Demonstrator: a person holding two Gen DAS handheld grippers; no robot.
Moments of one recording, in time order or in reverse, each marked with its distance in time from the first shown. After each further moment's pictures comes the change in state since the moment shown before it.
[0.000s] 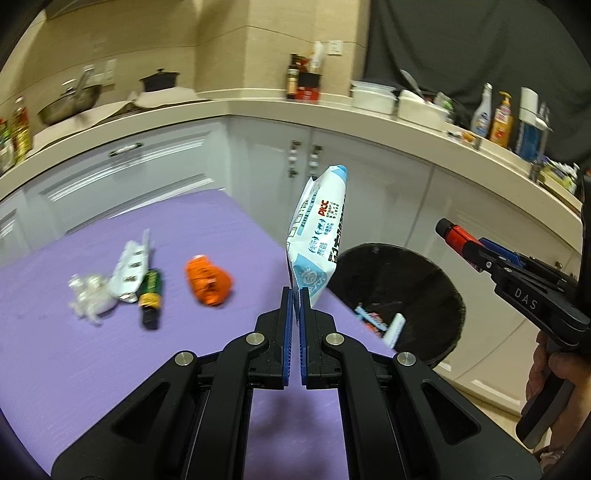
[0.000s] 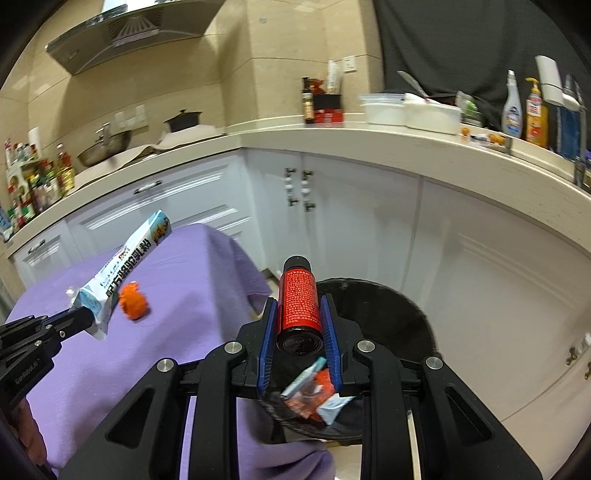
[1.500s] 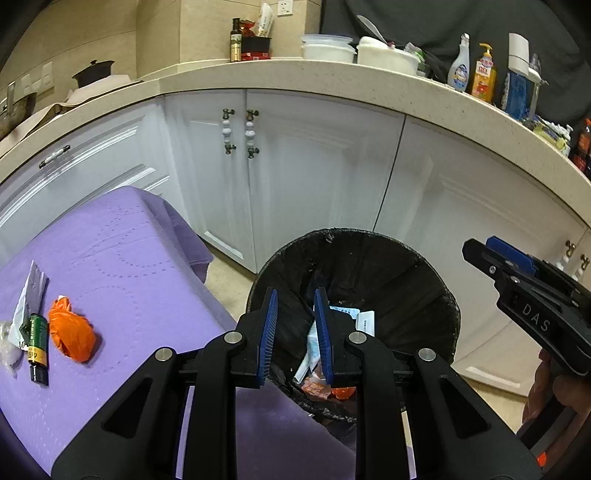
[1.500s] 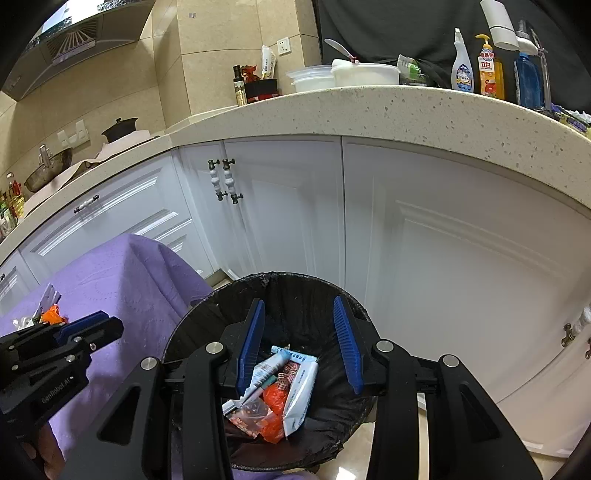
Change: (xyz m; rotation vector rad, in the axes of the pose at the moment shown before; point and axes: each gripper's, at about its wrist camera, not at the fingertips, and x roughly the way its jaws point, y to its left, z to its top) left arm 0.109 -0.073 0.021 0.087 0.113 -0.081; right arm 0.046 -0.072 -0.010 0.122 0.035 -0.121
